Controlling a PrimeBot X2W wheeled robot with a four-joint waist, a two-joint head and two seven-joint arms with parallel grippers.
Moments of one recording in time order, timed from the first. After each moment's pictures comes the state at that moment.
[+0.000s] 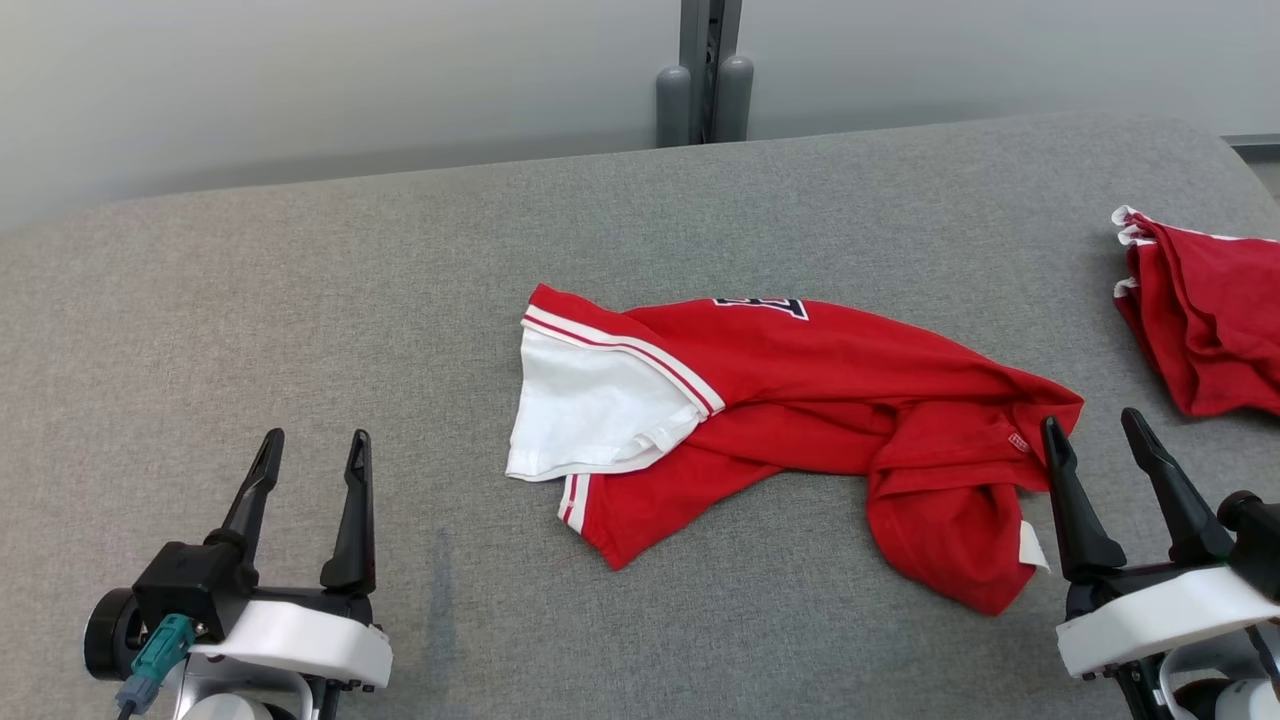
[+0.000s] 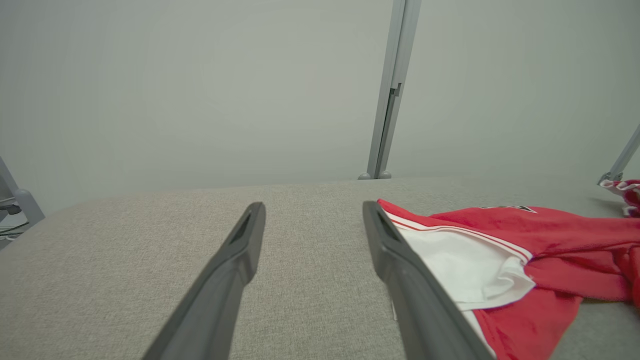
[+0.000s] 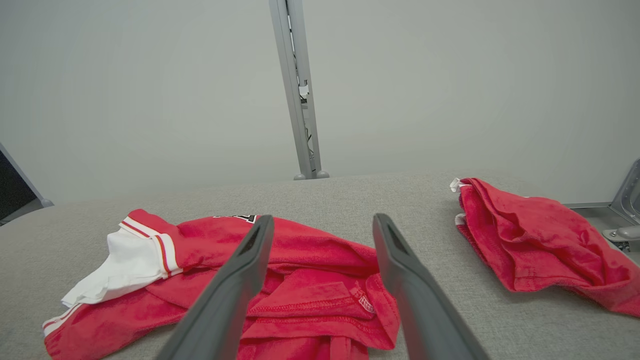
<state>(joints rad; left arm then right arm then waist) -0.07 0.27 -0.24 0.10 -0.41 0.15 -0.24 -0.03 -0.11 -0.02 -0.02 0.27 0.13 -0.04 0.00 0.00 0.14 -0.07</state>
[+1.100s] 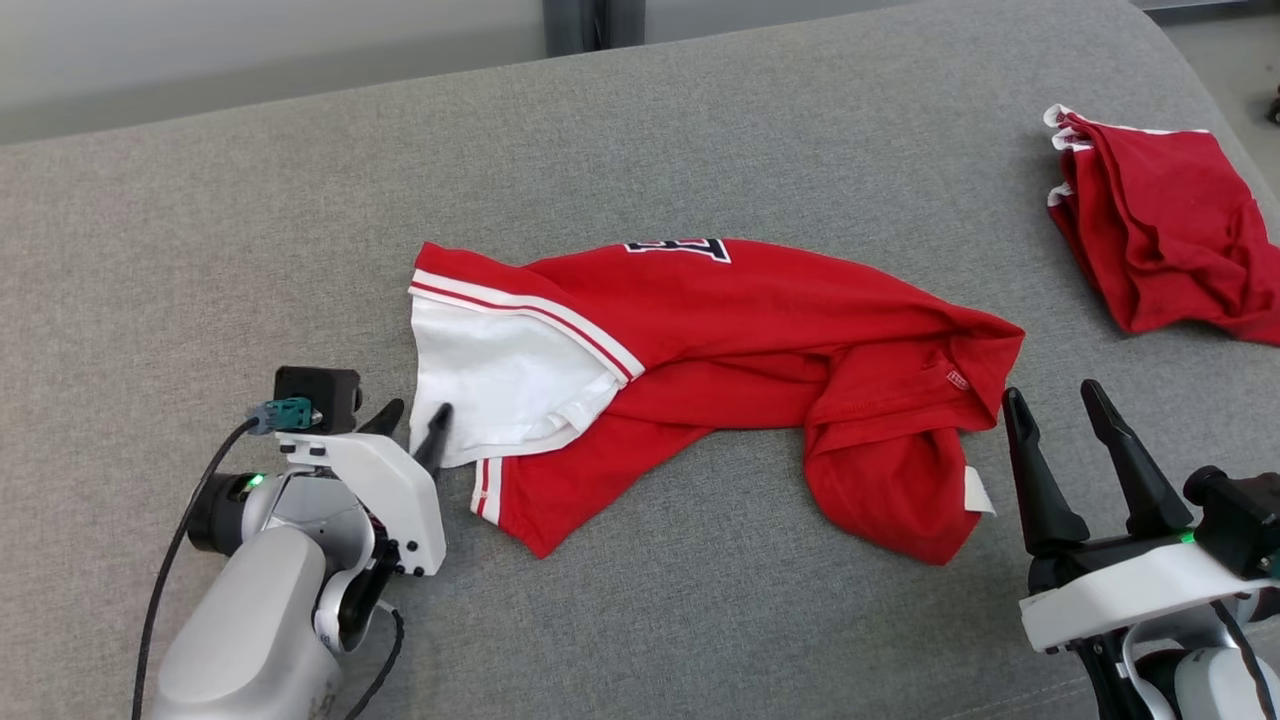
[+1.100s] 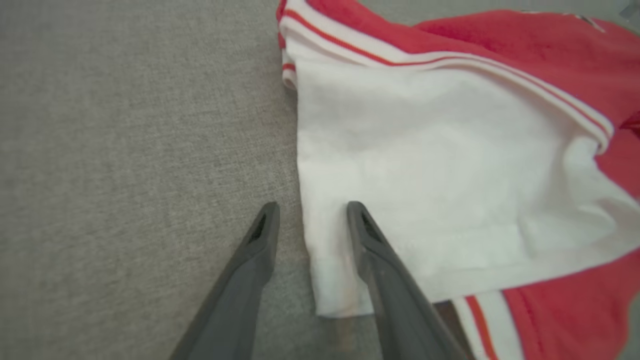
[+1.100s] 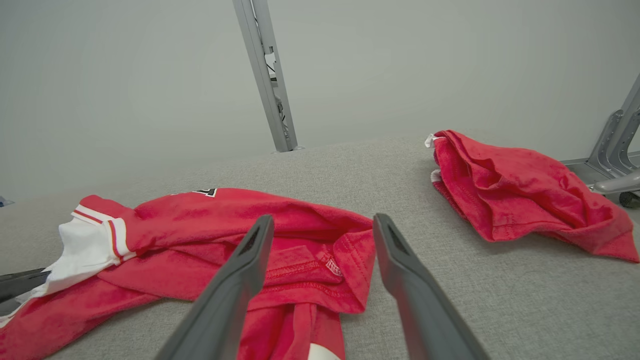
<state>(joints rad) -0.48 0.19 -0.39 0.61 -0.52 0.00 0.18 -0.09 -0.09 0.04 0.02 0.31 0.13 -0.08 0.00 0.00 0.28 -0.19</state>
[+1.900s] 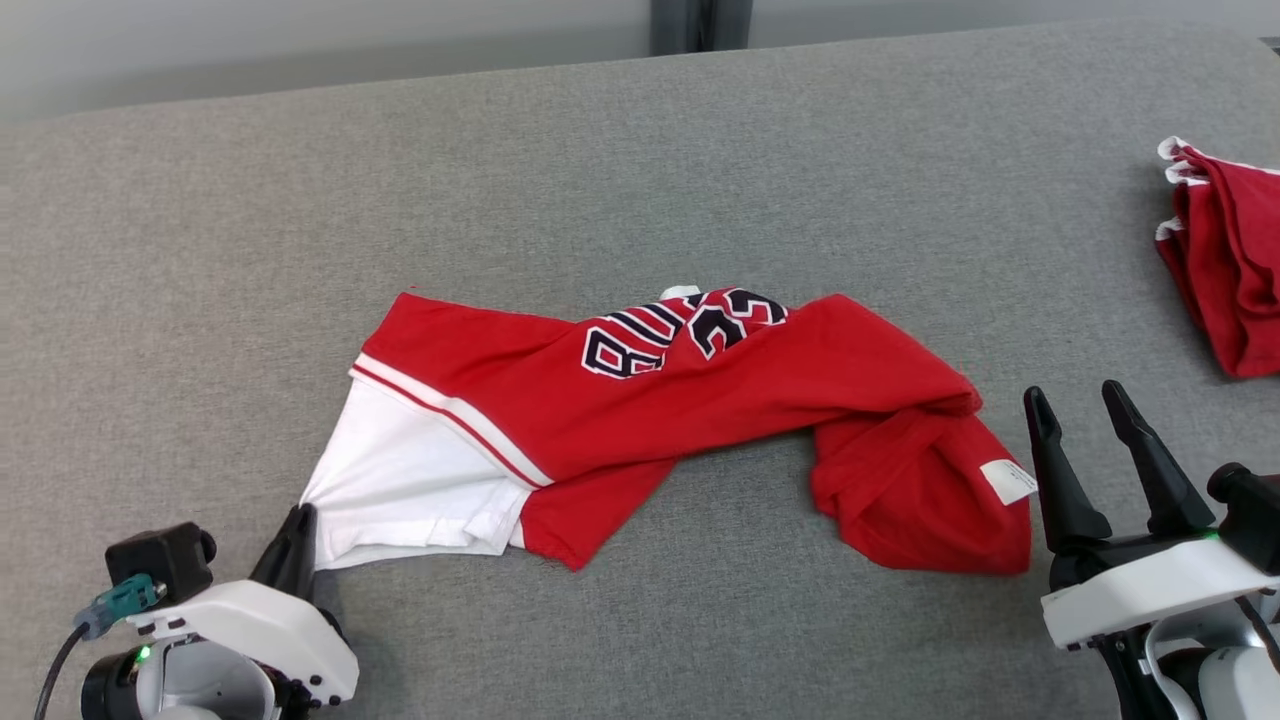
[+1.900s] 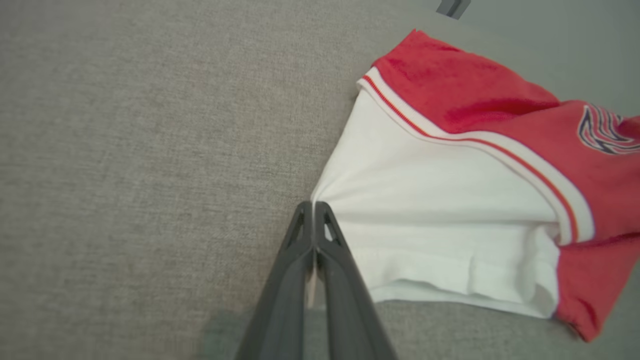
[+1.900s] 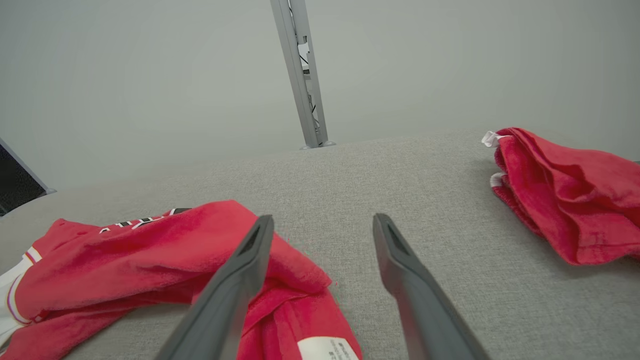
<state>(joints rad) -0.09 0.28 -0.20 0.19 -0.64 0.17 0.09 -0.09 -0.11 0.02 0.03 0.33 0.13 -0.07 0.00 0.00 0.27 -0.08</state>
